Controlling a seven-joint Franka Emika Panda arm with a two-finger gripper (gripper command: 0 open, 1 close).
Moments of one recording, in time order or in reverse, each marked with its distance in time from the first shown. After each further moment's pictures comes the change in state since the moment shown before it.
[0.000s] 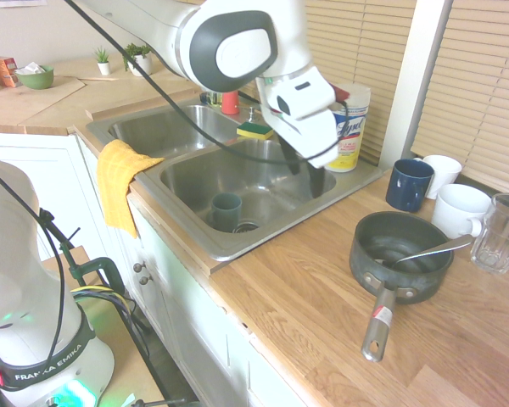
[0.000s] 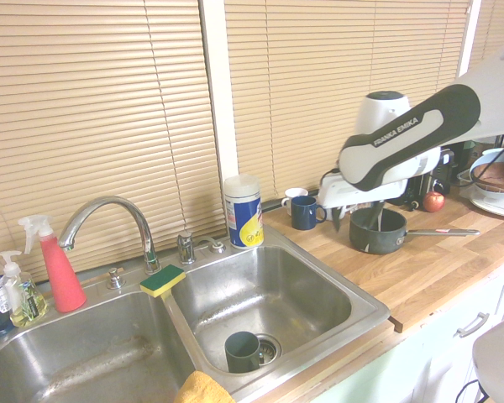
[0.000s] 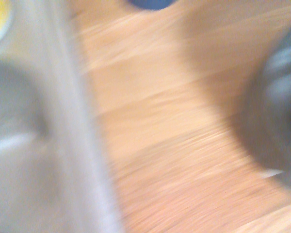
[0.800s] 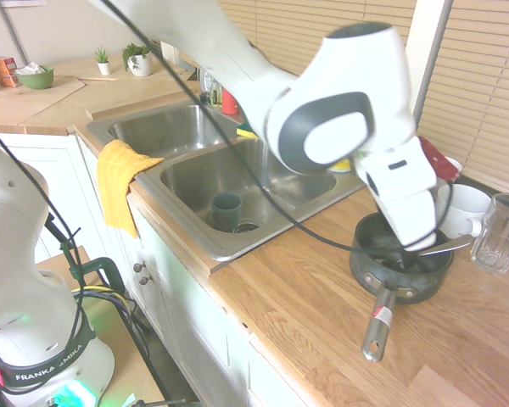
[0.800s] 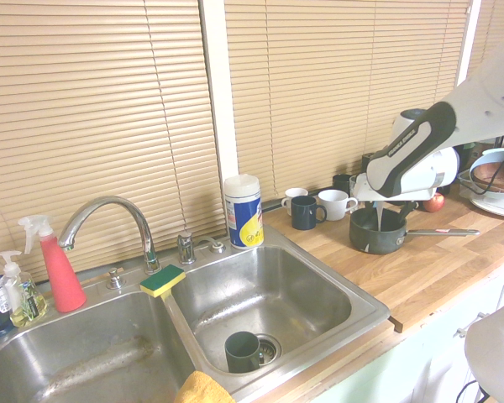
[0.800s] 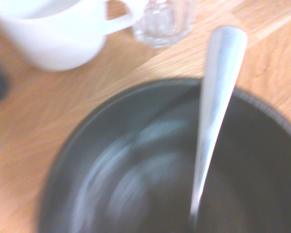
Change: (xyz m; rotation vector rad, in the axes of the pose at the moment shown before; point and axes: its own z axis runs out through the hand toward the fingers) arm 0.126 0.032 0.084 0.002 0.118 0.248
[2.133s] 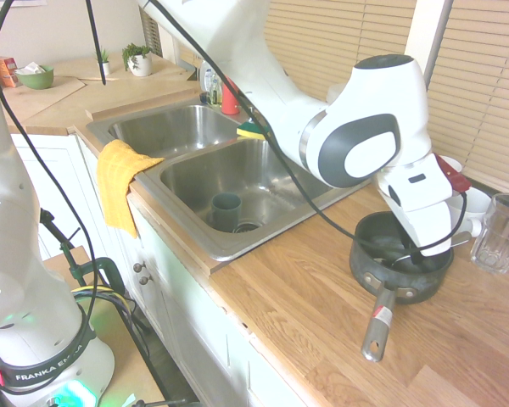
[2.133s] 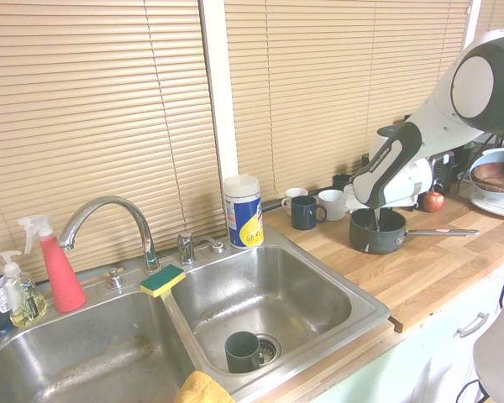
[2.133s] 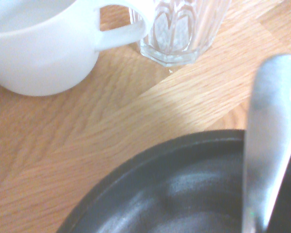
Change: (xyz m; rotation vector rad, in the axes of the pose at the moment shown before) arm -0.005 -0.034 0.047 -0.032 0.010 -0.030
